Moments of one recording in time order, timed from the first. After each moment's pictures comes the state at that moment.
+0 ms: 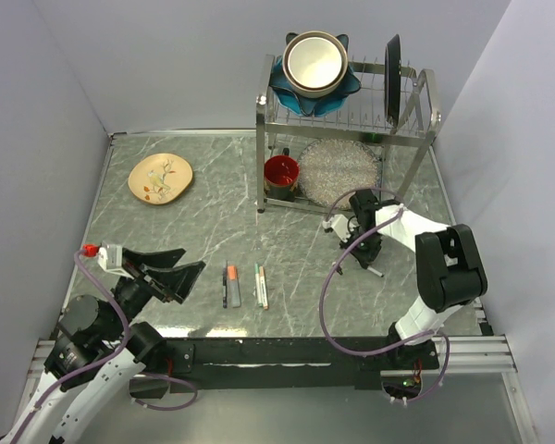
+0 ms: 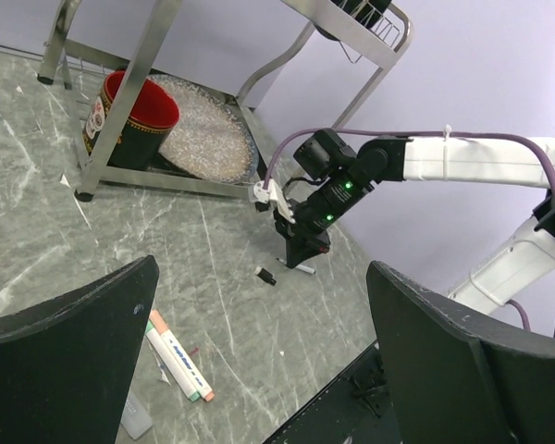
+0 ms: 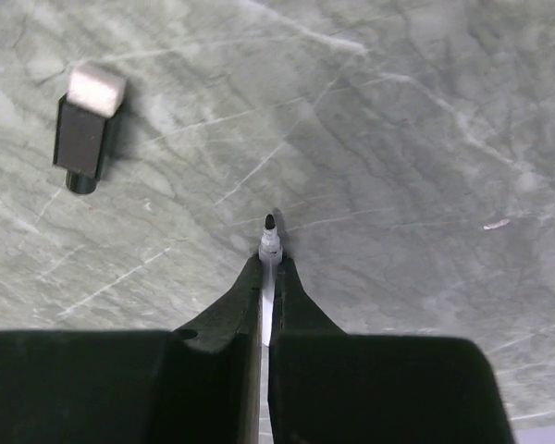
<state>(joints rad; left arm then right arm) -0.67 0.01 0.55 -0.37 -0.04 -0.62 0.24 1.65 0.94 -0.77 -0.09 -0.73</state>
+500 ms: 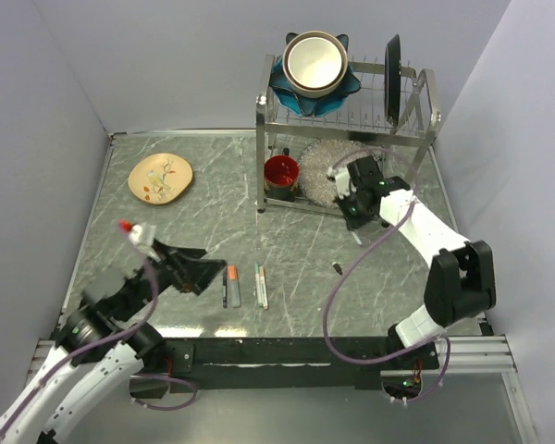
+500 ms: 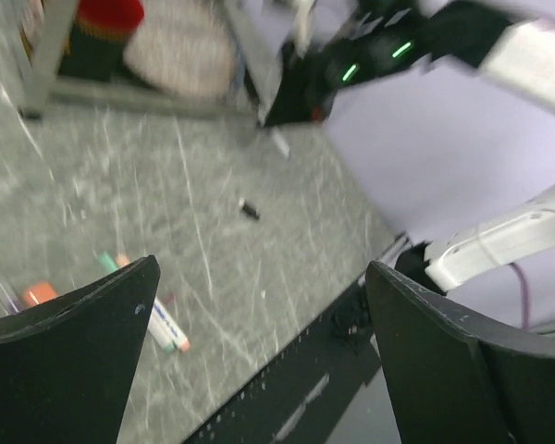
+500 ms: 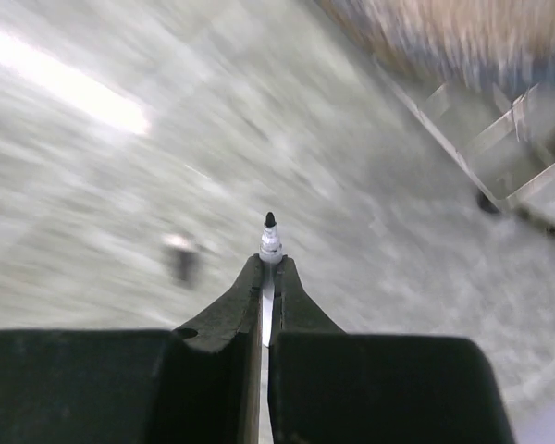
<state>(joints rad) -0.67 0.26 0.61 -0.36 0.10 -0.66 0.30 1.55 1.20 -0.78 -0.05 -0.24</state>
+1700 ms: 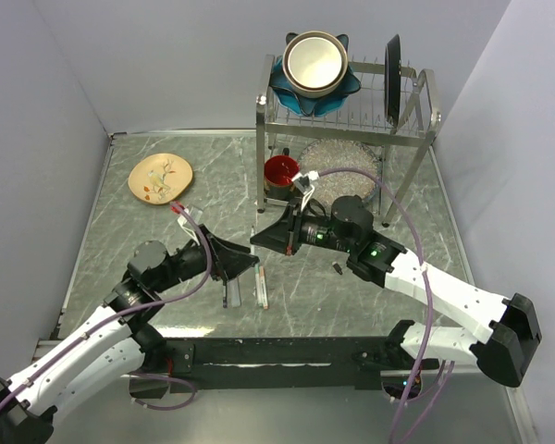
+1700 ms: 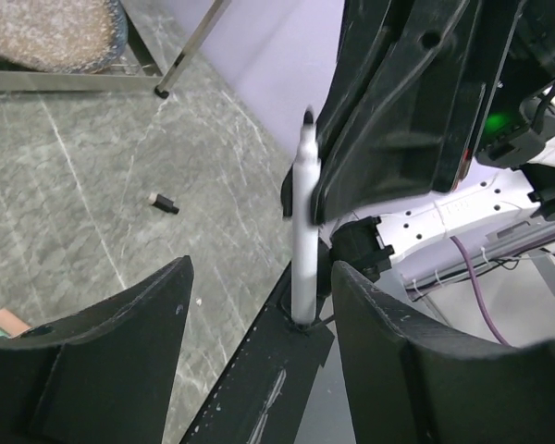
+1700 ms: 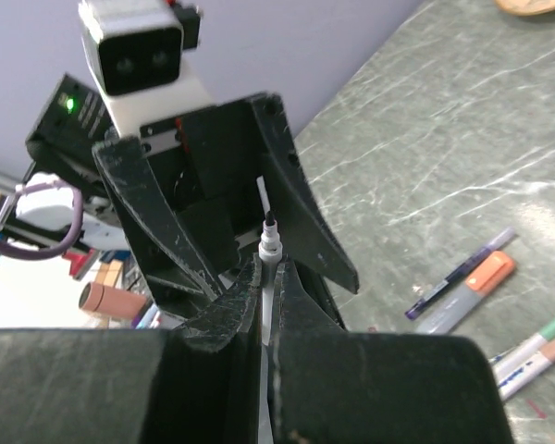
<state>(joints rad) -0.67 0.62 0.47 0.17 0.39 -0.74 0.83 1.13 0.88 0.17 -0.44 0.73</state>
